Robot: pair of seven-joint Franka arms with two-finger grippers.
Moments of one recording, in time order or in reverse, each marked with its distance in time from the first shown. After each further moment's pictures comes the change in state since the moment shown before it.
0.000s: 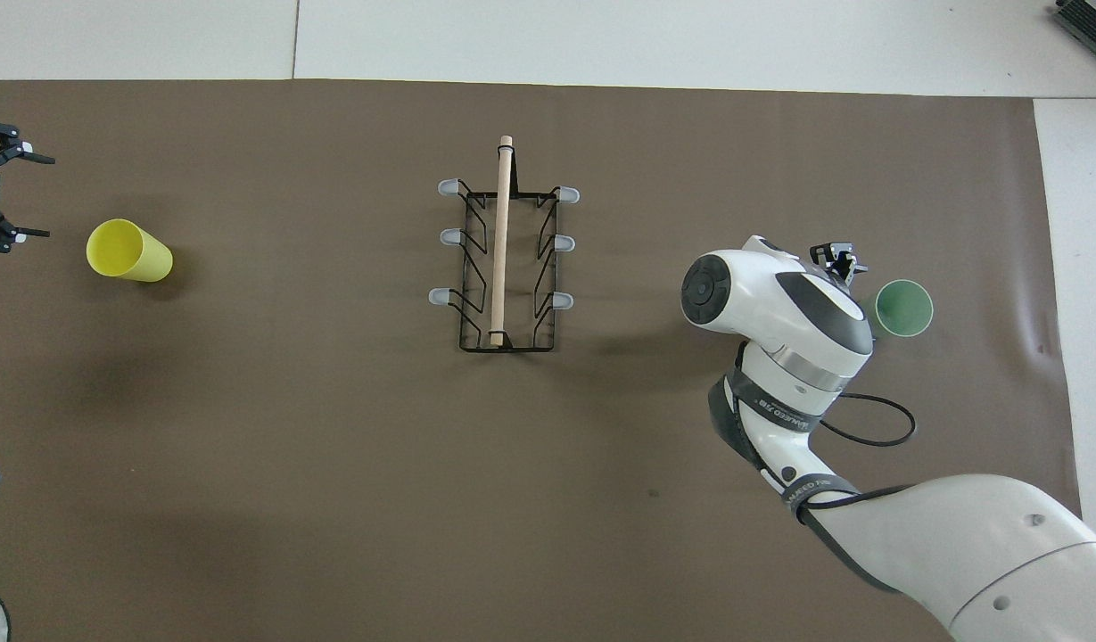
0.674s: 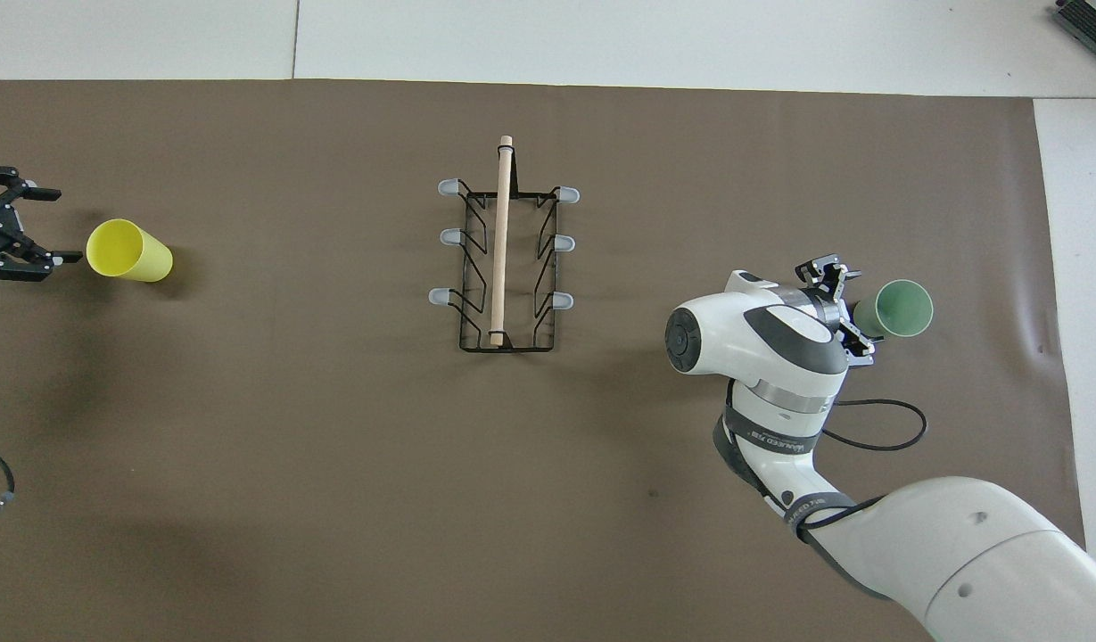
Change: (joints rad) left arm 0.064 -0.097 0.000 -0.336 -0.302 0.135 -0.242; right arm 0.013 0.019 -0.002 -0.093 -0.206 0.017 0.046
